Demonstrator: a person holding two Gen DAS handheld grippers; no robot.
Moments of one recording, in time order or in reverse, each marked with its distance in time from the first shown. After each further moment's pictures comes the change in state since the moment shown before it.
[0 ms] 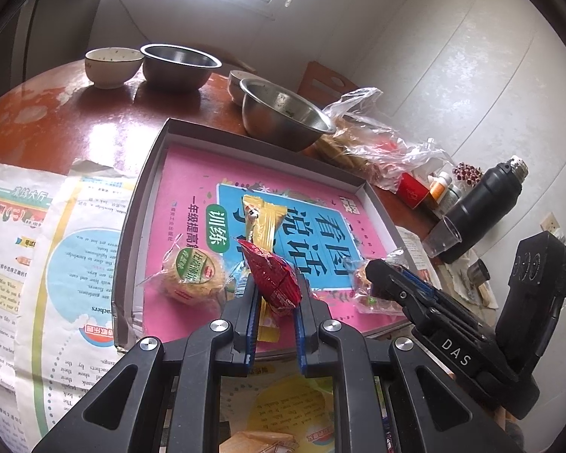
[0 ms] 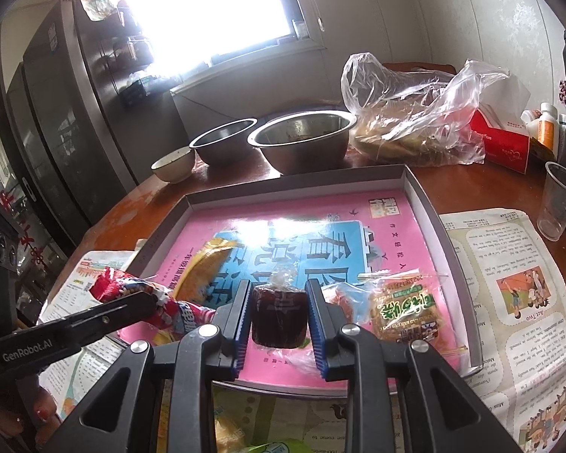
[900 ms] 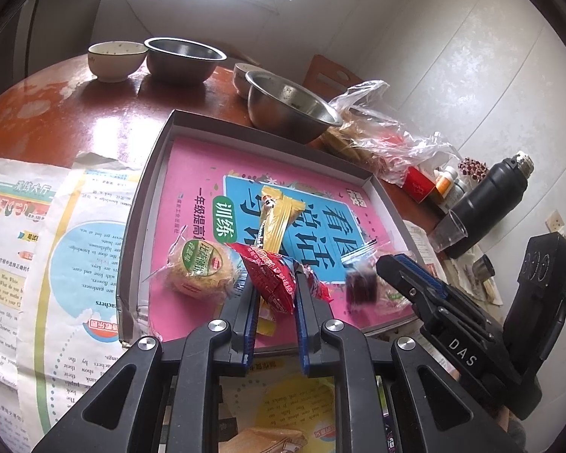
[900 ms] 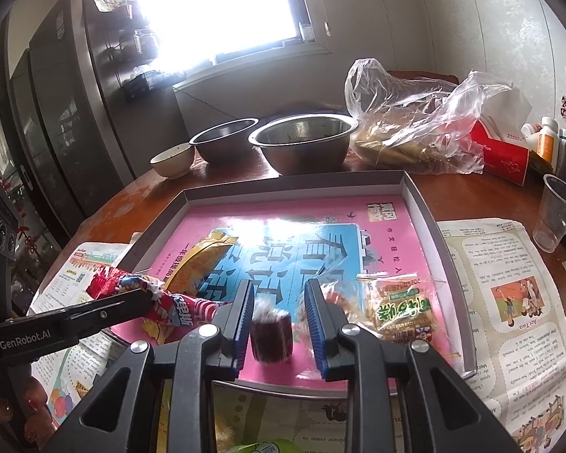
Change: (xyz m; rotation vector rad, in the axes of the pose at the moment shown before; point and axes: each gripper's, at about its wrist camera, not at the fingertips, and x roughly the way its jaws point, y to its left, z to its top) left arm 0.003 0.002 -0.002 0.002 0.025 0.020; right arm -0.002 0.002 -0.002 -0.044 -0.009 -0.021
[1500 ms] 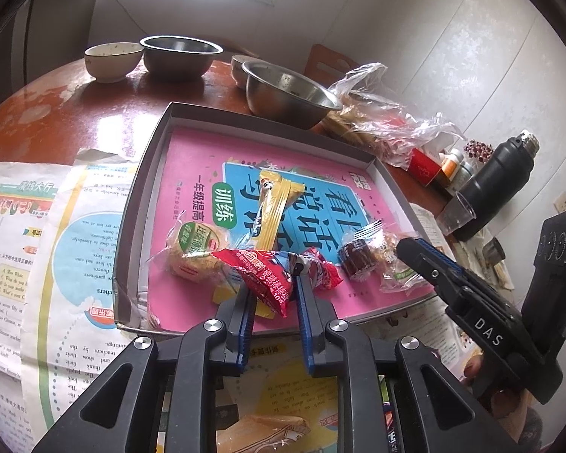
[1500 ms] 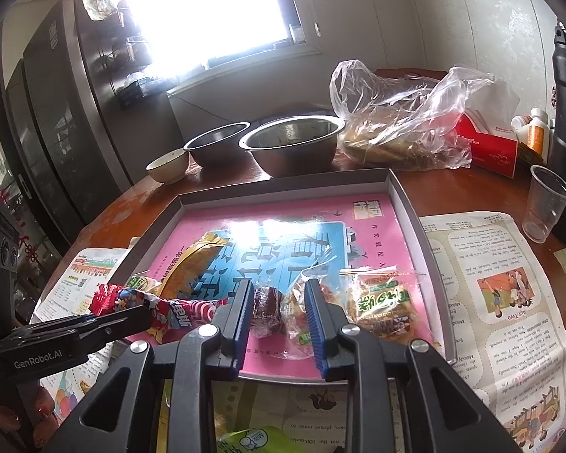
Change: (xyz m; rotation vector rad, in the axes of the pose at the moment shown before) left arm 0.002 -0.007 -0.009 0.044 0.032 0.046; right arm -0.012 -0.011 -0.002 0.032 -0.004 -0.003
